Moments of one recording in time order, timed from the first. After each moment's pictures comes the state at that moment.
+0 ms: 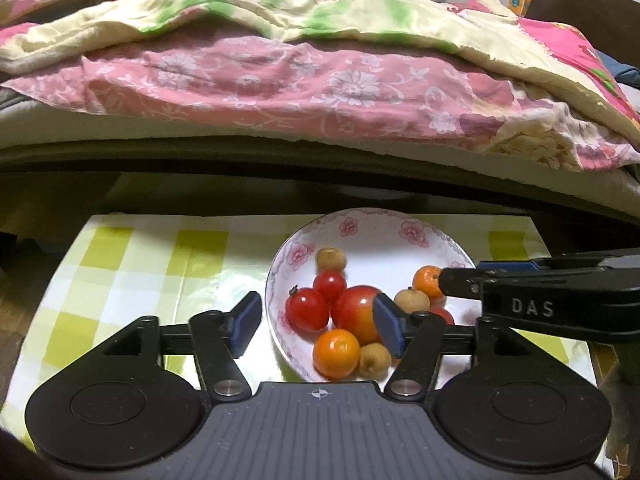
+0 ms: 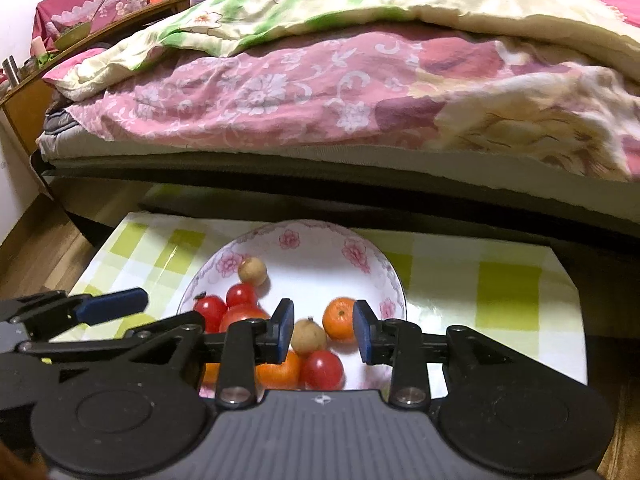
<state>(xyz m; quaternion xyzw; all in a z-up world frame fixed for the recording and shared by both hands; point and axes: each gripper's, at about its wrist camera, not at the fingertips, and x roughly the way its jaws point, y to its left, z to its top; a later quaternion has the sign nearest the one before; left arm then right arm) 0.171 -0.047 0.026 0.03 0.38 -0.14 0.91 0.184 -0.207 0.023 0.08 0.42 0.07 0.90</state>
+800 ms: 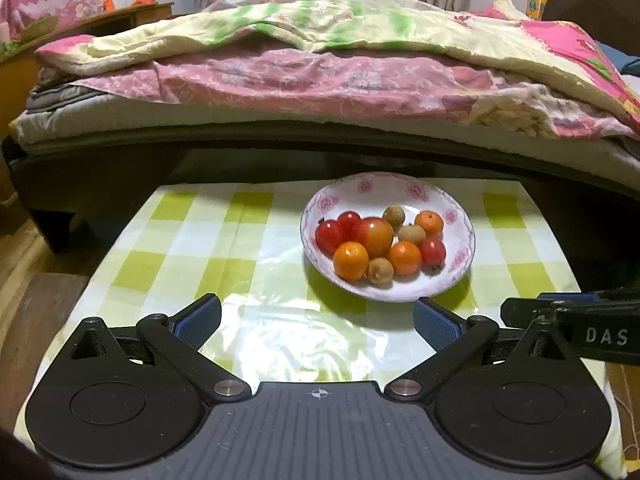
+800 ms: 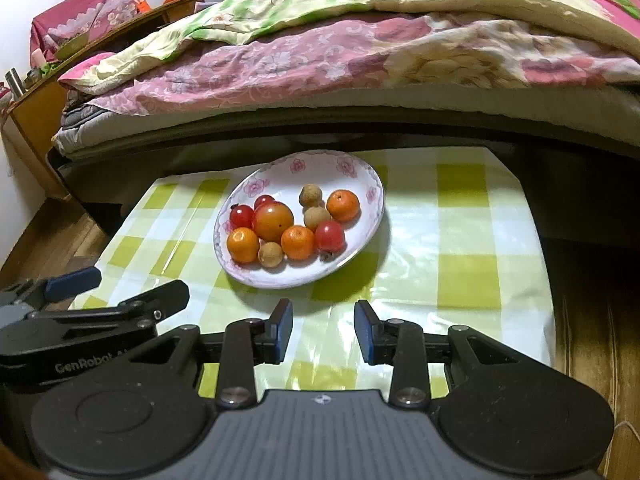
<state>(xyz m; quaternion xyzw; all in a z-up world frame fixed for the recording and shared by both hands) 0.071 -0.036 0.037 0.05 0.36 -0.08 0.93 0.064 -0.212 0.039 0.12 0.43 0.05 0.89</state>
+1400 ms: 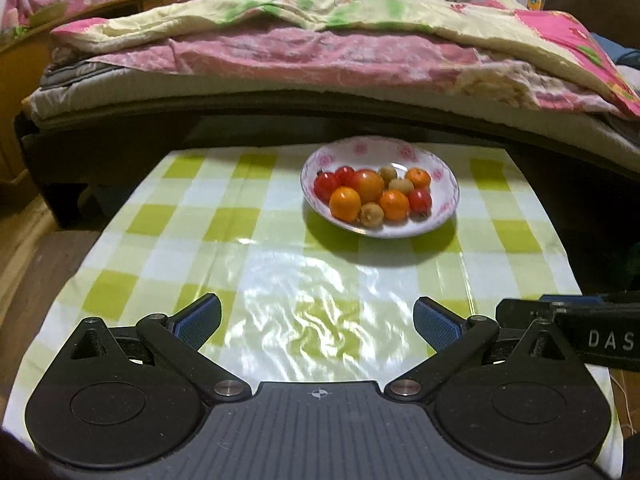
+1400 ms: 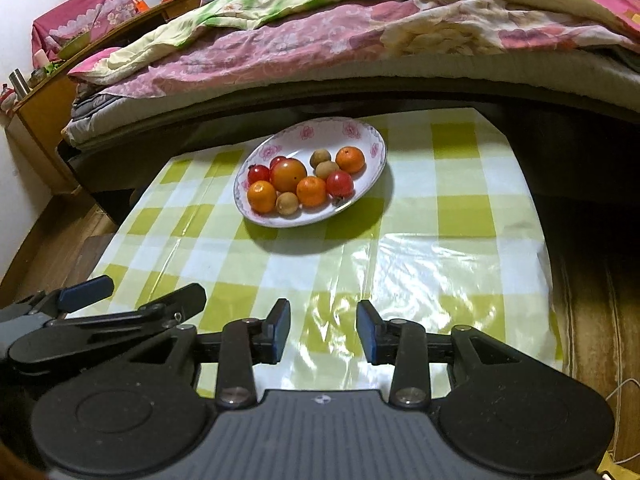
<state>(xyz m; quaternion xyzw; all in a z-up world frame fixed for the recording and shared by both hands) 0.020 -0.030 0.027 0.04 0.38 -0.08 0.92 0.006 -0.199 0.036 0.13 0.44 0.05 0.89</state>
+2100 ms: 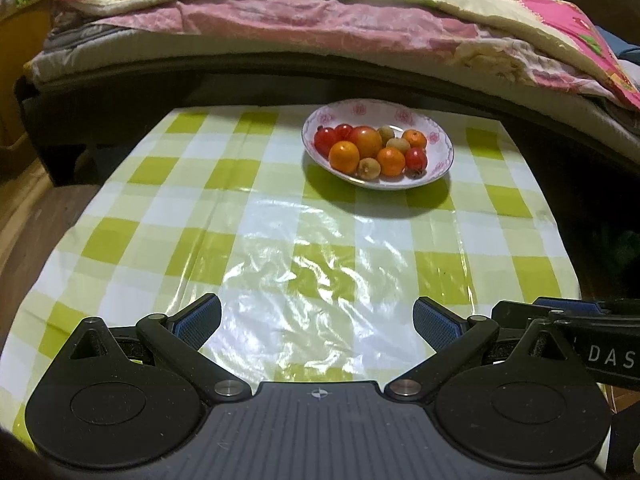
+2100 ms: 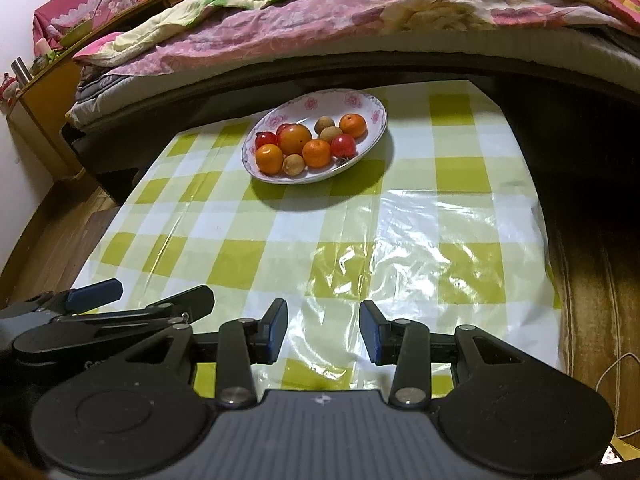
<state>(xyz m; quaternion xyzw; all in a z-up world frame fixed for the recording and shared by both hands) -0.001 -0.021 0.020 0.02 0.42 -0.08 0.90 -0.025 -0.190 0.030 0.13 0.46 0.05 0.88</state>
